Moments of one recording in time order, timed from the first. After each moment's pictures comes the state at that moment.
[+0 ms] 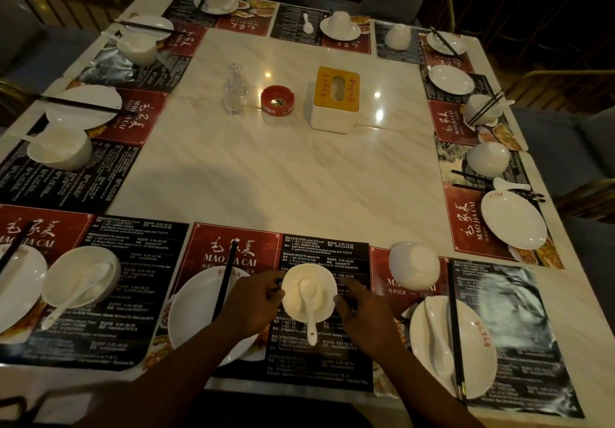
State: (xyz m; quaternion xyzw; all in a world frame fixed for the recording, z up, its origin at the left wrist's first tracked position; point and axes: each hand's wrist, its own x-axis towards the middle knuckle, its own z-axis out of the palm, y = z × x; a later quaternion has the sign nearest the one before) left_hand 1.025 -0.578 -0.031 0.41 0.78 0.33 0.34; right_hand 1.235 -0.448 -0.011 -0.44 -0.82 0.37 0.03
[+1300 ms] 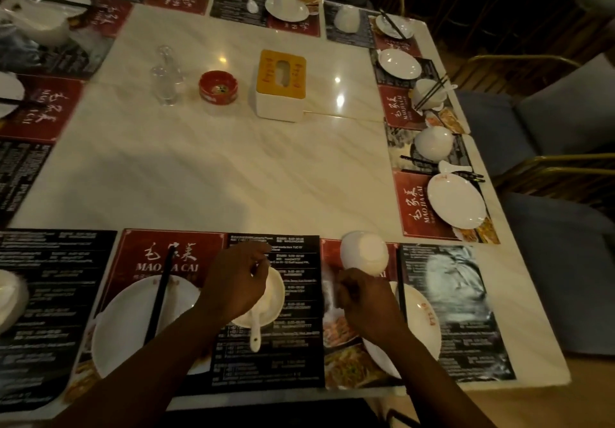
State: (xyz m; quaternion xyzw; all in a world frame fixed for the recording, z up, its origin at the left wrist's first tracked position) left_hand 1.063 -0.499 -0.002 0.46 0.78 0.39 0.17; right_hand 1.307 -0.387 0.009 -0.44 -0.83 0.34 0.07
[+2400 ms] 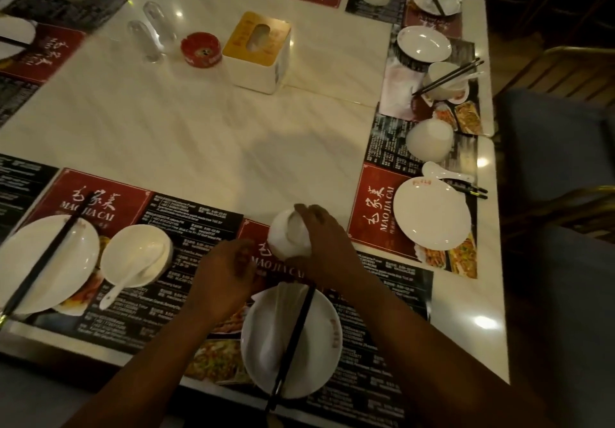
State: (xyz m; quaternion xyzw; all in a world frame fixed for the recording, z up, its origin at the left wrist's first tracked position) left_hand 1.254 -0.402 -0.024 0.29 0.87 0.35 0.19; right_hand 1.360 -0.202 -0.014 -0.21 -0.93 0.30 -0.01
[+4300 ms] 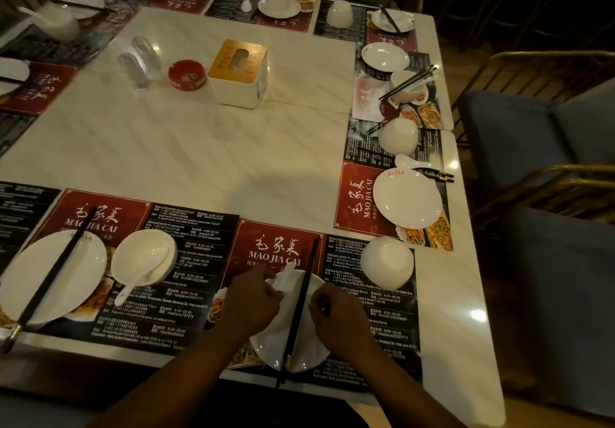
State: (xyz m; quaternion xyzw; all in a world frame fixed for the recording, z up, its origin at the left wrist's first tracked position) left_hand 1.310 -0.405 -0.030 0.28 0.87 0.26 0.30; right_hand 1.474 -0.300 -0.022 -0.40 -0.81 0.42 0.01
